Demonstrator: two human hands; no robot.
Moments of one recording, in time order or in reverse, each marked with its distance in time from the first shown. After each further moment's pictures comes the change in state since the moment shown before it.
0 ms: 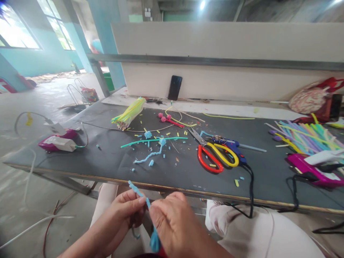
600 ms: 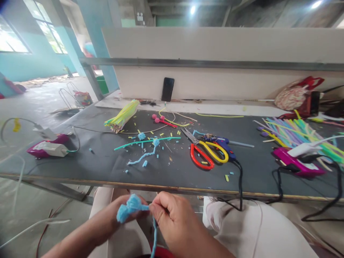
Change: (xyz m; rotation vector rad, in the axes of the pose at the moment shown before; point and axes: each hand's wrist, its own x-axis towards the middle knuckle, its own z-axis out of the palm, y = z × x) left_hand 0.007 0.014 -0.008 0.576 -0.266 -0.003; right_hand -0.007 0.001 -0.012 0.144 0.045 0.319
